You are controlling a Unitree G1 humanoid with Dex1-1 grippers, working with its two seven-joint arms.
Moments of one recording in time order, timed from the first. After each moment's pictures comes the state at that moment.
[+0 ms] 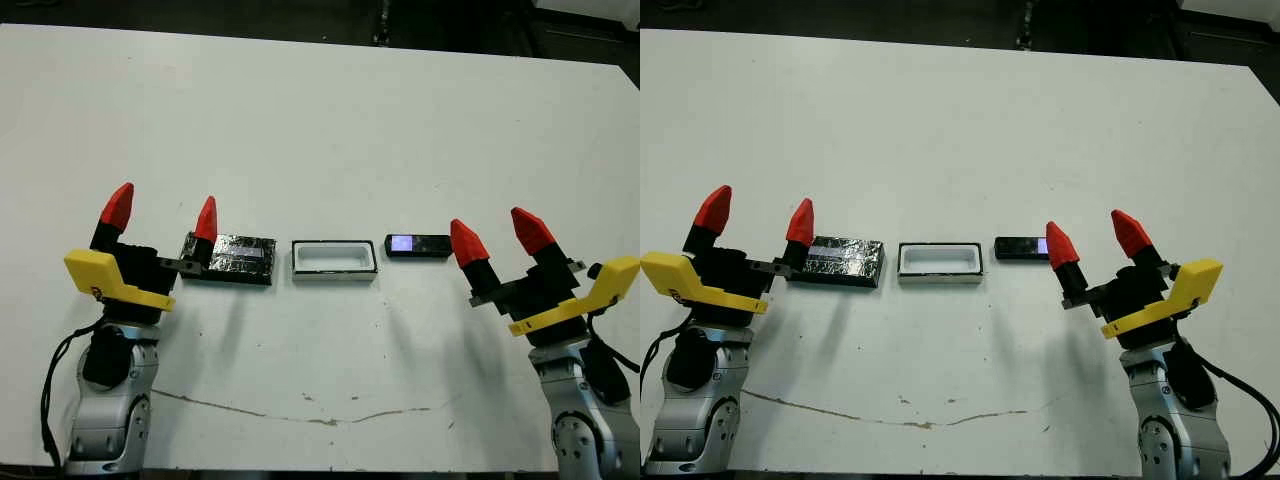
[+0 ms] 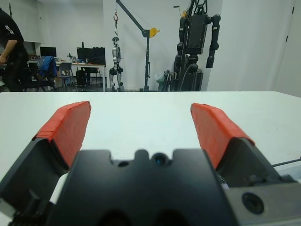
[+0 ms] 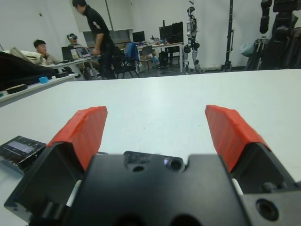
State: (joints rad) left arm 0.04 0.19 0.10 -0.20 -0.23 -0.21 -0.20; right arm 0.09 -0.24 -0.19 -0.30 0.52 0.10 0.45
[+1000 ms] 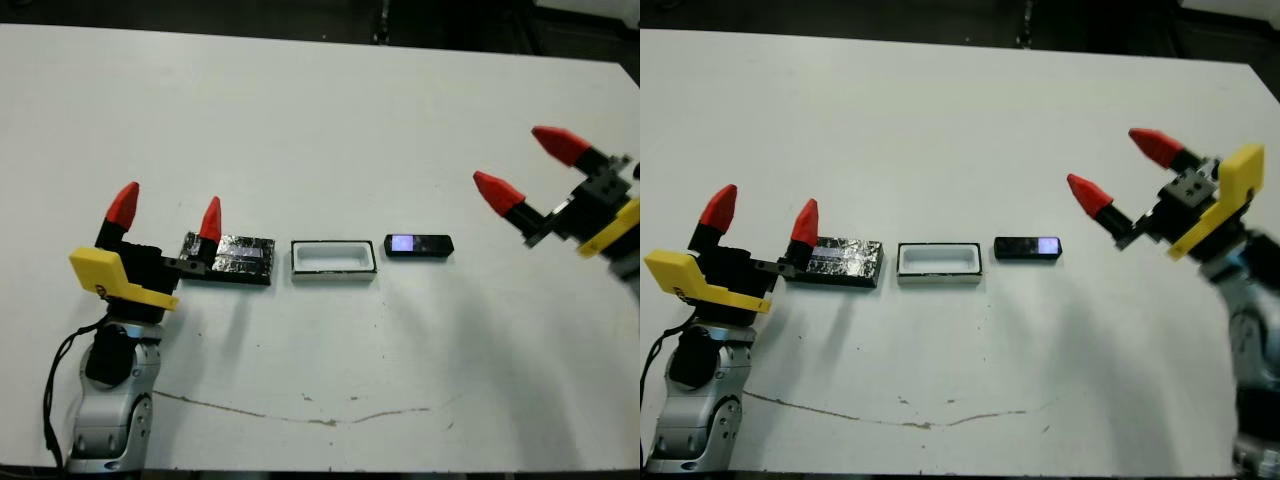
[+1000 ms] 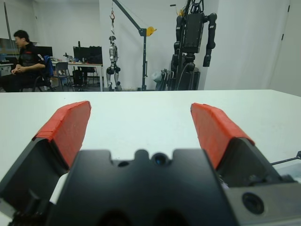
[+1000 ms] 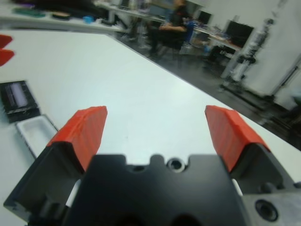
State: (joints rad) left arm 0.04 0.18 0.10 -0.20 -0.23 -0.21 -0.21; right arm -0.47 -0.72 -0.16 0.16 0.45 0.15 0.96
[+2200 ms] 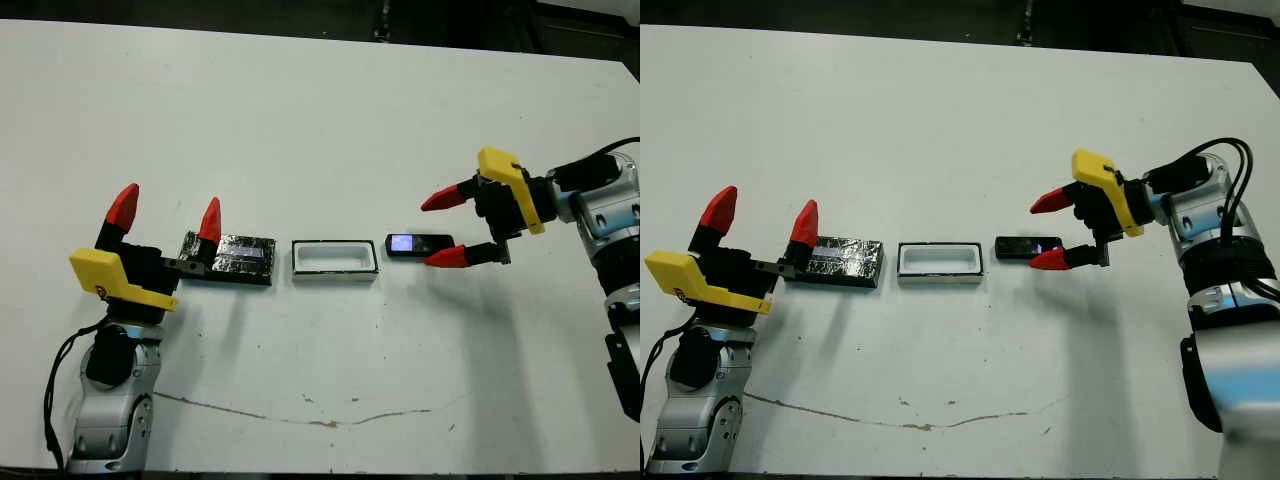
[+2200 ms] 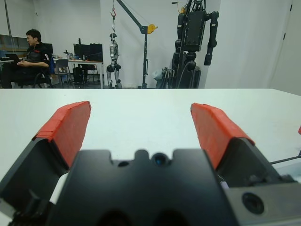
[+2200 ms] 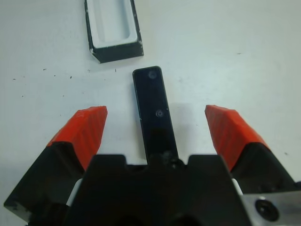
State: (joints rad) left arm 0.04 0.18 0.10 -0.20 -0.23 -0.20 -0.21; right arm -0.93 -0.64 0.28 0.89 -0.03 -0.01 1.52
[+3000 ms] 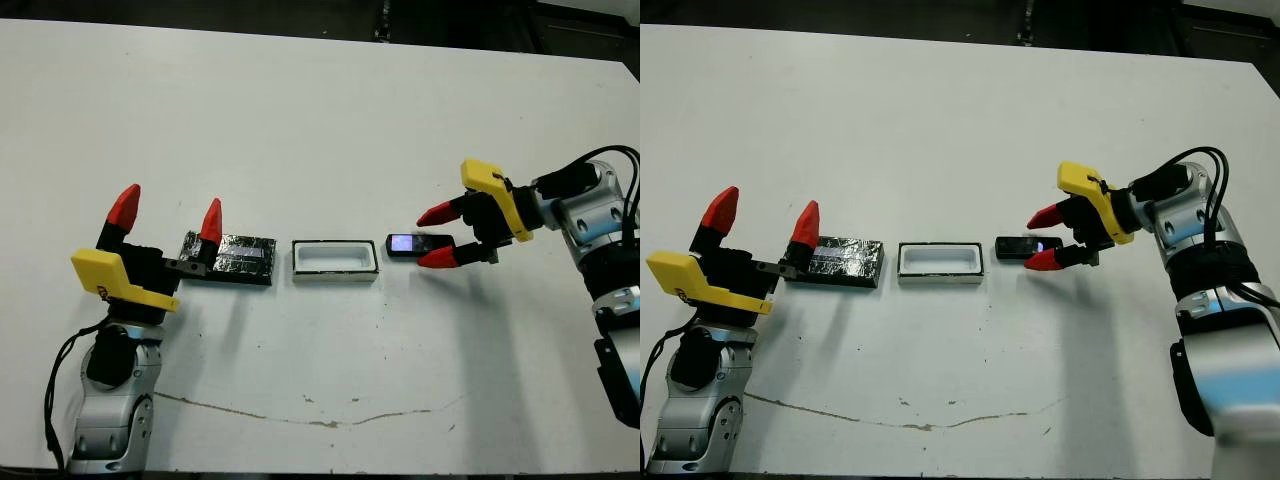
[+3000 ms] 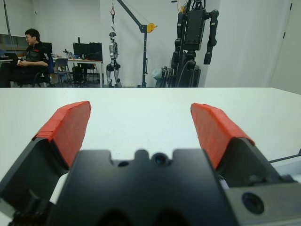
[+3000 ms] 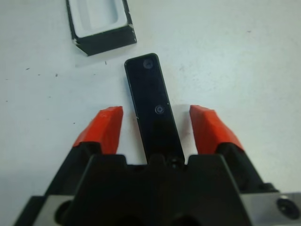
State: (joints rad) left arm 0.04 0.18 0.10 -0.19 -0.23 -0.21 -0.22; right arm -0.87 -0.62 0.28 0.80 -0.07 0.08 1.44
